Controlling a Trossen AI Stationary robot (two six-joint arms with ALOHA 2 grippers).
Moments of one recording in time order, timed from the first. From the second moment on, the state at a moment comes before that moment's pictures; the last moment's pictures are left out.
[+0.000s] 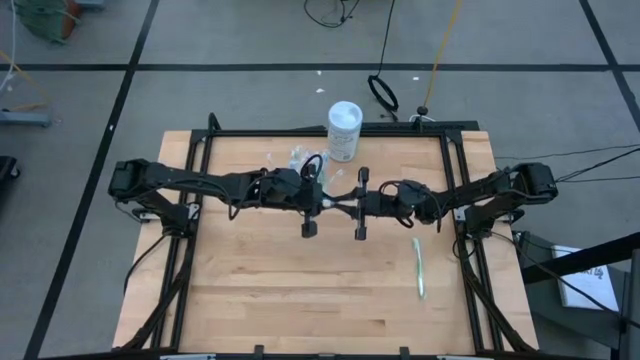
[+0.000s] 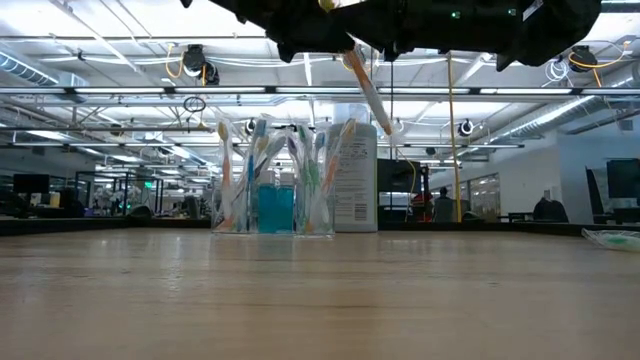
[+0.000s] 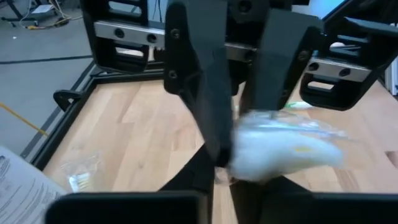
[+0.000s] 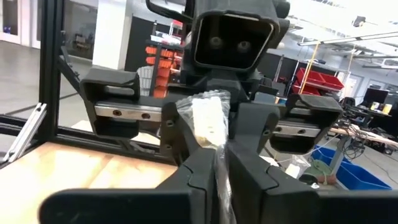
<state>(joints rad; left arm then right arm) -0.01 1.54 1.15 -0.01 -0.05 0.10 0.02 1.46 0.66 0.97 0.05 -0.23</state>
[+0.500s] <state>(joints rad) 0.00 1.49 1.15 -0.27 -0.05 0.00 0.01 1.46 0.66 0.91 0.11 -0.25</state>
